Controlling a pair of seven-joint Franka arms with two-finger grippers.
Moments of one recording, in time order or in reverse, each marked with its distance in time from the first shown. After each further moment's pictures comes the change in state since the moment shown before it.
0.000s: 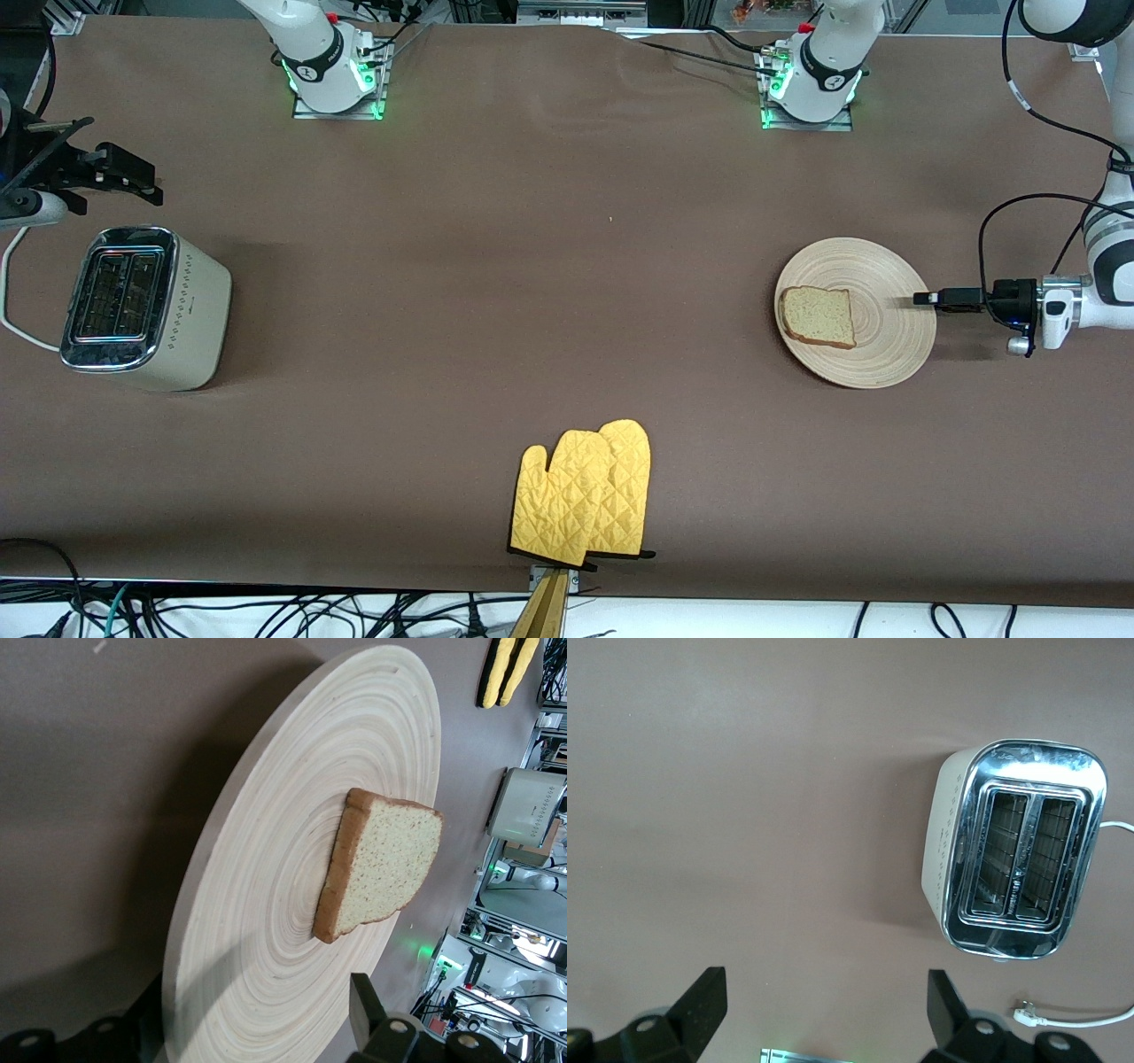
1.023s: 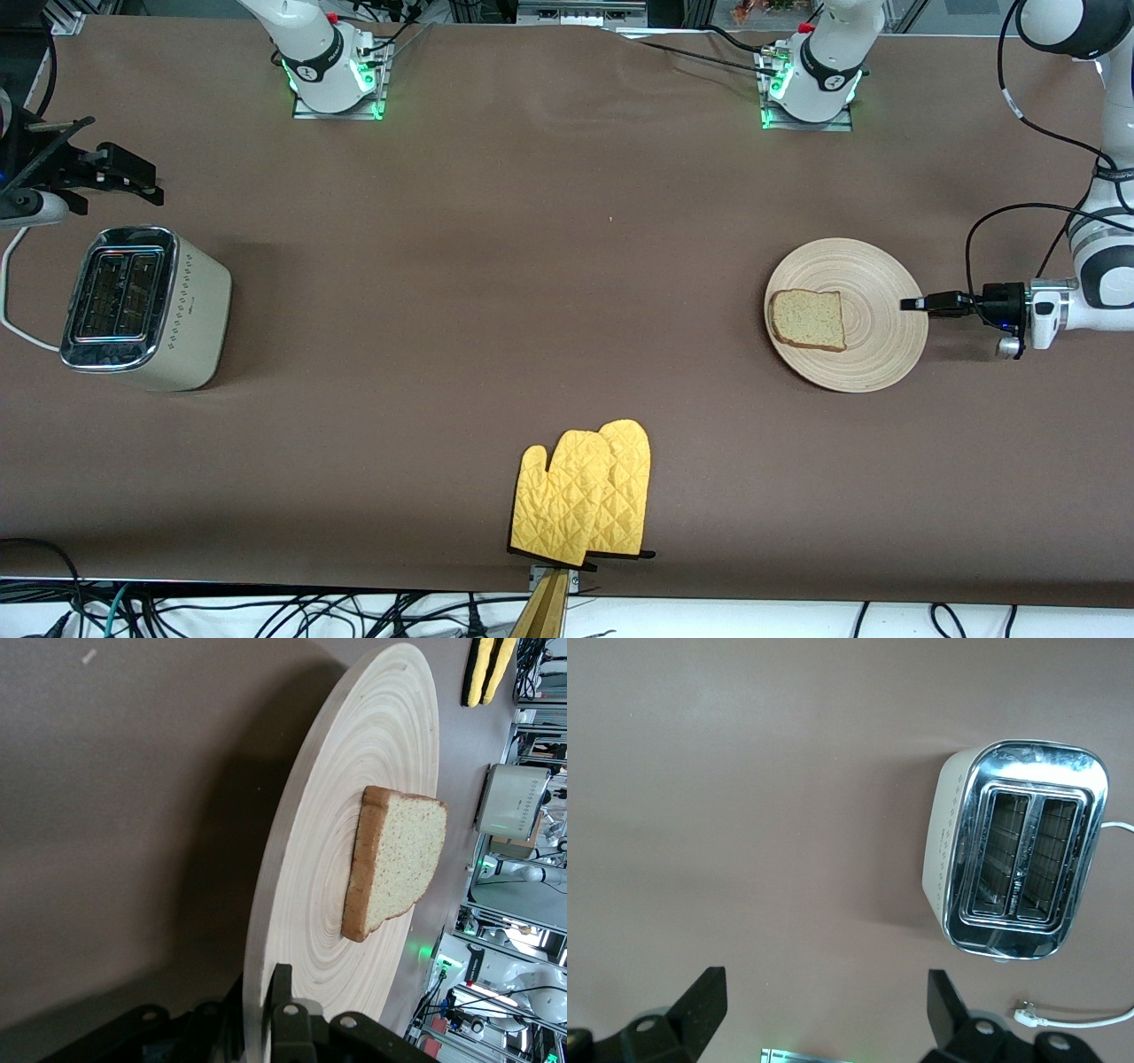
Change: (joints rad) left arm 0.004 0.036 0.000 0.004 -0.042 0.015 0.087; right arm 0.001 0.000 0.001 0.000 0.001 0.000 0.000
